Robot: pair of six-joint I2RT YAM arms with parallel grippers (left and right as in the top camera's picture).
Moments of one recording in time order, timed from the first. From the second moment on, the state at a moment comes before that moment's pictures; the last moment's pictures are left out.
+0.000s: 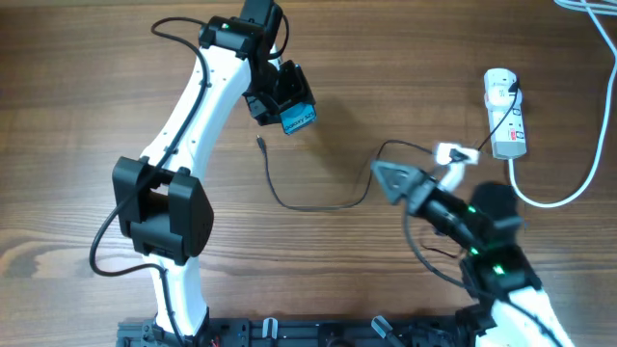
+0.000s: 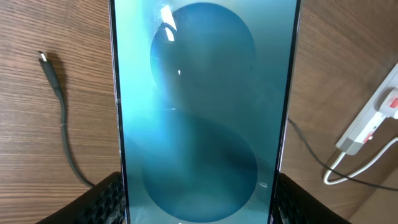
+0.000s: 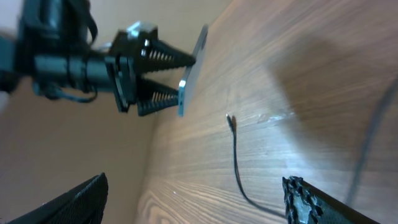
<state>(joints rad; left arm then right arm) -0.32 2.08 1.94 -1.23 0.34 -0.70 0.27 0.83 0.35 0.17 -0.50 0.96</state>
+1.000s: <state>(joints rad) -0.33 2.08 1.94 -1.21 0.34 -0.87 0.59 1.67 0.83 0.45 -0.17 1.03</state>
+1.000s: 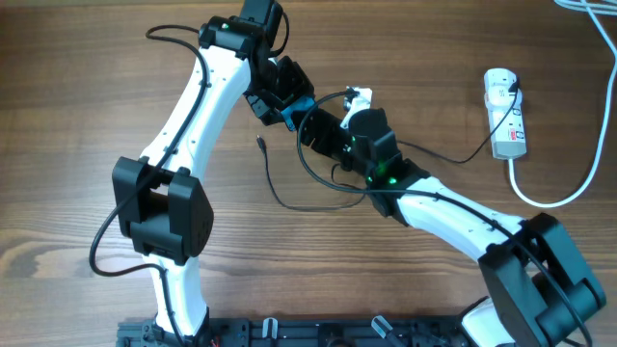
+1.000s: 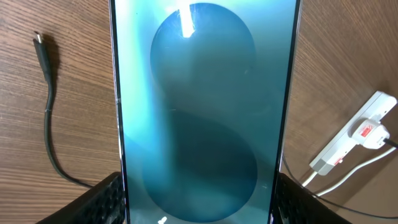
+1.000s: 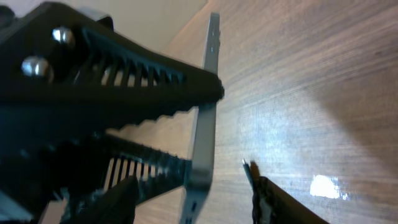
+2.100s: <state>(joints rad) -0.33 2.08 1.94 -1.19 0.34 -0.95 0.60 1.72 0.91 0.42 -0.08 1.20</state>
